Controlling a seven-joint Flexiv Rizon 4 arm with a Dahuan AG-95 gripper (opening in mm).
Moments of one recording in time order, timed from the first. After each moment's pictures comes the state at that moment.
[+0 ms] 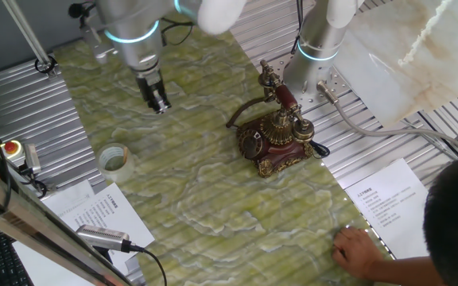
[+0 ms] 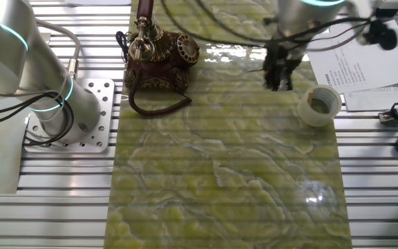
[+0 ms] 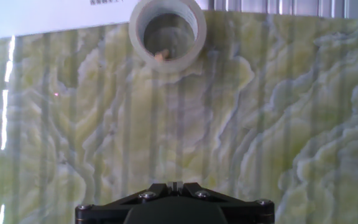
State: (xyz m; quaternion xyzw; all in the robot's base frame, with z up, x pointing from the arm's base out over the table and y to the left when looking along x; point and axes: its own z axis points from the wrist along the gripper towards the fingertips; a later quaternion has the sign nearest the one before) arm 0.533 0.015 0.170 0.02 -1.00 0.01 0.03
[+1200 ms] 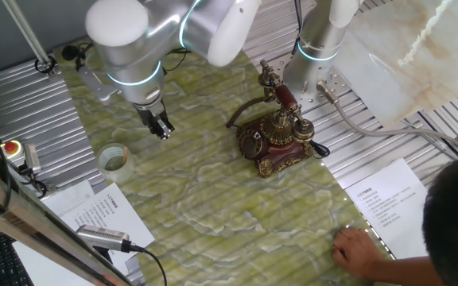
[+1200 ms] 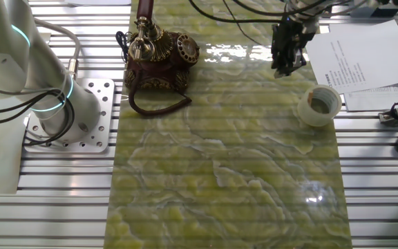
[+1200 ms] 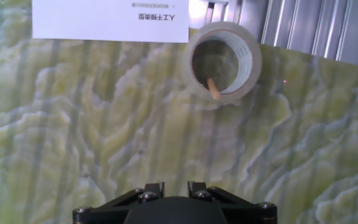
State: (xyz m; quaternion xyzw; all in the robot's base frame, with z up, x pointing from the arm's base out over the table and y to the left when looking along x) arm 0.549 0.055 0.147 0.10 -0.99 0.04 0.02
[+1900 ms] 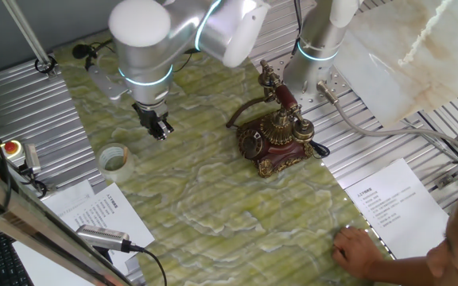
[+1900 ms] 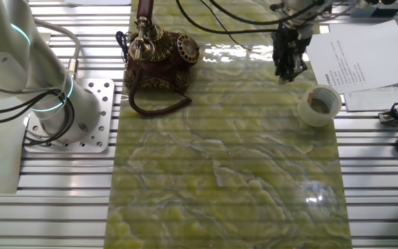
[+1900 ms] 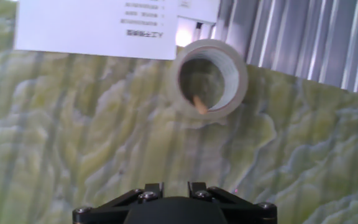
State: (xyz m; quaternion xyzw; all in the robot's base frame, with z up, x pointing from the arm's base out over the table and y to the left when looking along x) arm 0.568 0.039 0.131 0.11 -0.99 0.06 -0.02
